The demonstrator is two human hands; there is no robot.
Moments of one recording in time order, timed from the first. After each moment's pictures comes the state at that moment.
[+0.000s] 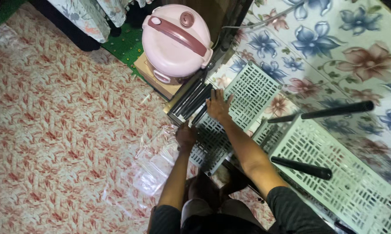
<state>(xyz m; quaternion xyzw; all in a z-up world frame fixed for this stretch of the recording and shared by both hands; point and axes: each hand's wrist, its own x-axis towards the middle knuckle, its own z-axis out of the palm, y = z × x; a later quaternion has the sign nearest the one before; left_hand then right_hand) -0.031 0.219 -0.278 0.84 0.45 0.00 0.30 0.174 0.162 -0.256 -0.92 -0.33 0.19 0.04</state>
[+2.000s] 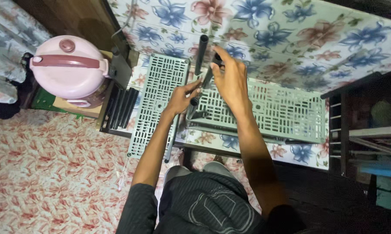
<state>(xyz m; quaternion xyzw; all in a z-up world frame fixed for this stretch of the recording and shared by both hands) 0.131 0.024 0.001 0.81 -0.09 0.00 0.59 0.142 -0.150 0.194 -0.89 -0.18 -0.12 0.41</state>
